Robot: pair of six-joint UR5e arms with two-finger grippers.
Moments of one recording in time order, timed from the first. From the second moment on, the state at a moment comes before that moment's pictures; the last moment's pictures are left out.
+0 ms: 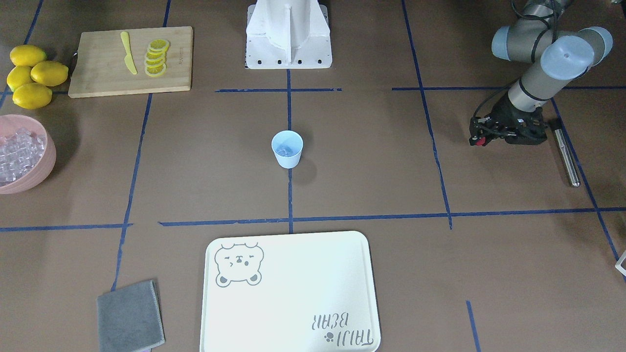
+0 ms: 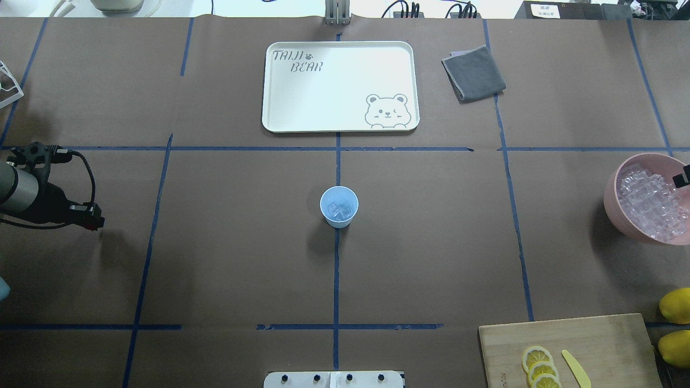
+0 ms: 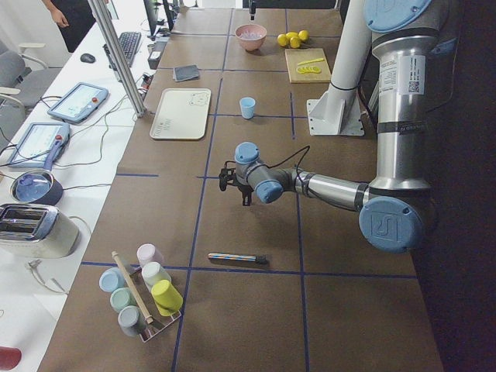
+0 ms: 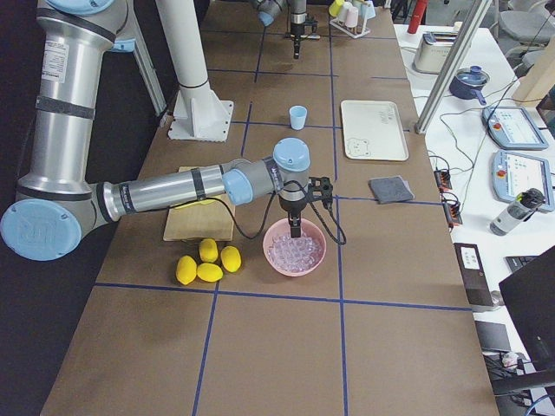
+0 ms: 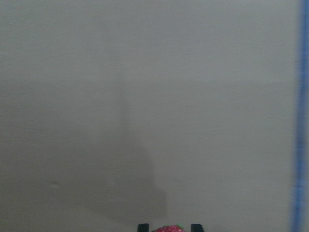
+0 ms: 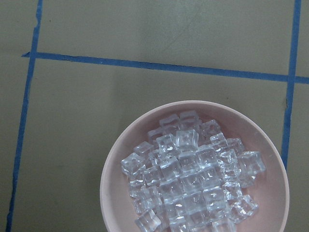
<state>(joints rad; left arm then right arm) -0.82 -1.54 -1.78 -2.18 -2.16 -1.03 1.28 -1.76 1.97 -1.39 2.32 0.38</state>
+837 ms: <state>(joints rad) -0.65 -2.01 -1.81 -2.17 -2.12 -1.55 1.29 -1.76 1.97 -1.39 2.33 0.38</state>
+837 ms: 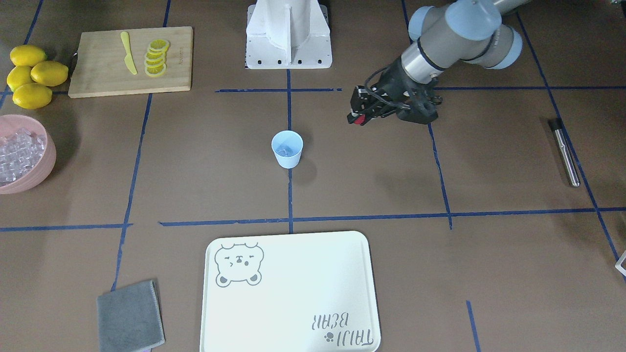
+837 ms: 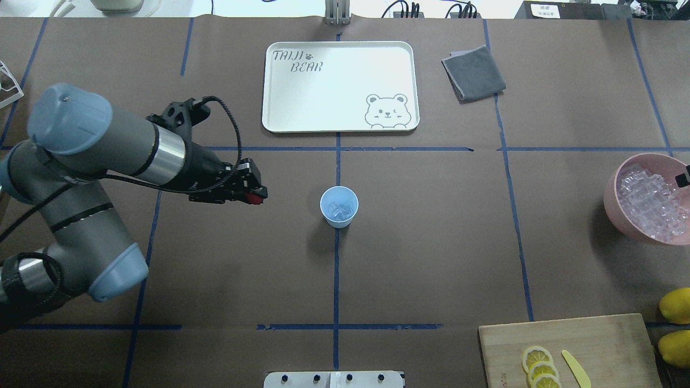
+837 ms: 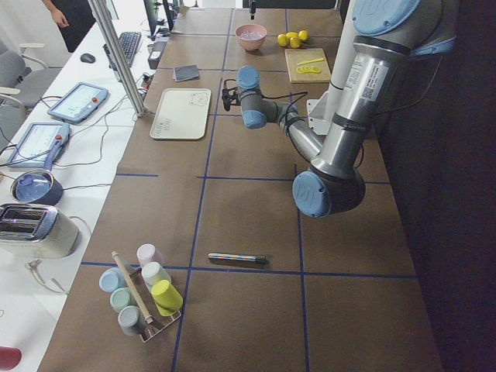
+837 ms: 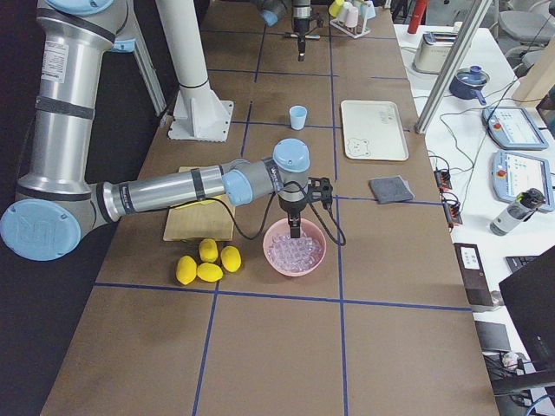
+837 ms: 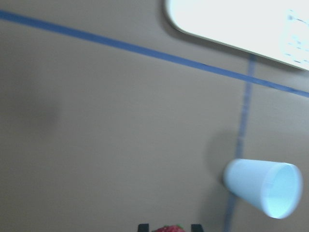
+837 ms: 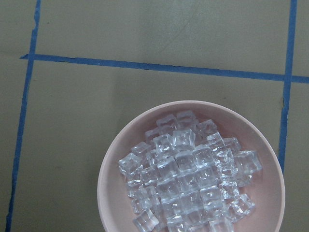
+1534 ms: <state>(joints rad) -0.51 -2.20 -1.63 -2.18 -1.90 -1.57 1.29 -1.76 1.97 -1.39 2.33 0.38</state>
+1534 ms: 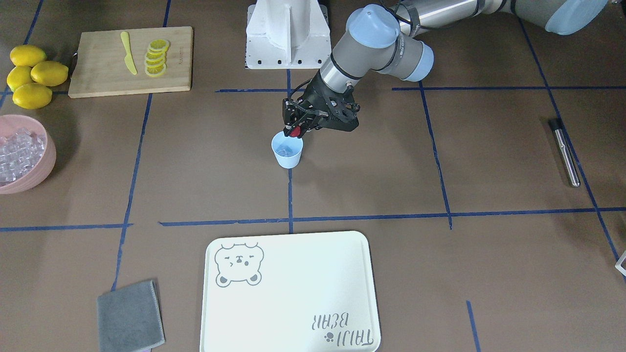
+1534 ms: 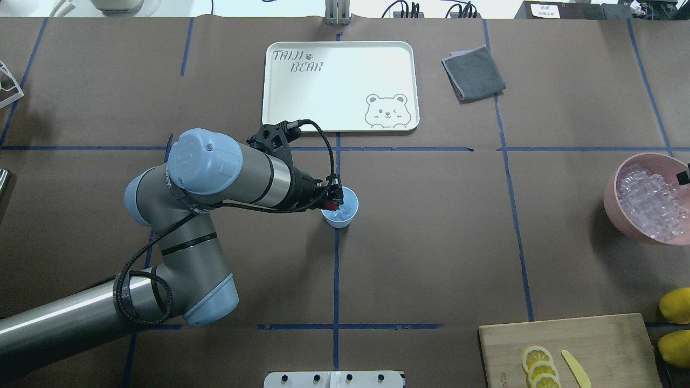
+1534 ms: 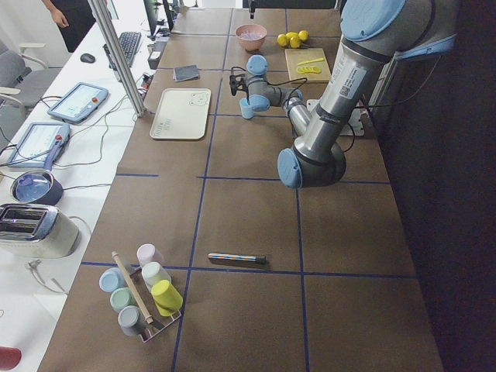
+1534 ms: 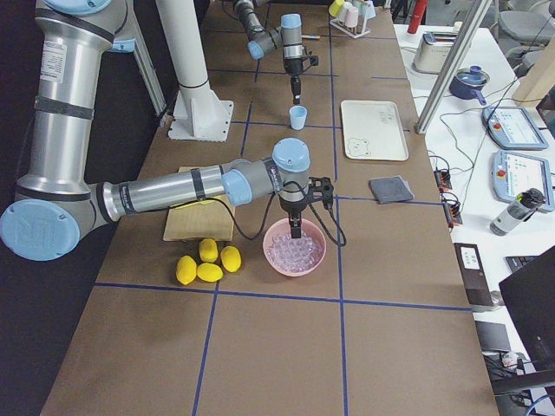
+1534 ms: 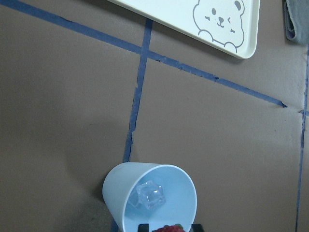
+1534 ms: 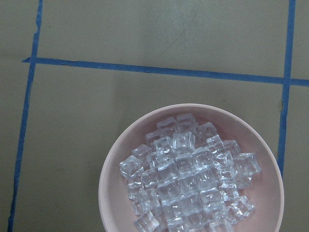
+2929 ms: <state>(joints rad) -0.57 -2.11 -1.73 -2.18 -1.94 -1.49 1.32 -1.76 1.91 -1.39 2.32 0.30</state>
